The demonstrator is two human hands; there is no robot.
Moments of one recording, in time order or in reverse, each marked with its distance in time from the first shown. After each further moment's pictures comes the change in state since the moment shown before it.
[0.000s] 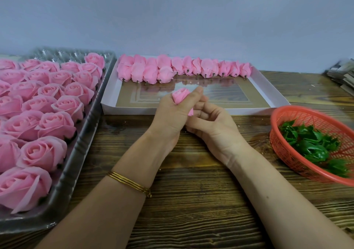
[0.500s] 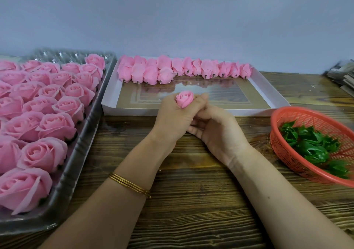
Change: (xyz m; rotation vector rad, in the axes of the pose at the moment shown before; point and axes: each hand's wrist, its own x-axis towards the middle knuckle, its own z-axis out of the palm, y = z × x) left_hand -0.002 -0.004 -0.001 0.118 0.005 0.127; right_hand 0.002 -0.005 -0.003 0.074 0.025 0.103
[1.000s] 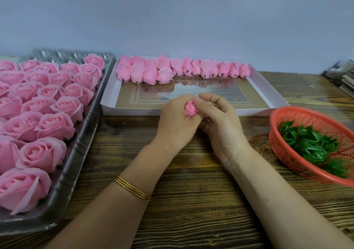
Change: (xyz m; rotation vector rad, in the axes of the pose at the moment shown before) left_hand -0.002 -0.005 0.000 0.506 0.042 0.246; right_hand -0.002 -0.001 0.004 -0.025 0.223 -0.161
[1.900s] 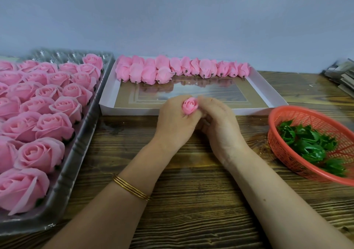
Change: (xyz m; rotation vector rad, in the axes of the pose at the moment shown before) left_hand -0.001 0.003 0.000 -0.065 0.008 -0.023; right_hand 0.004 0.005 -0.004 -0.065 -0.074 -0.044
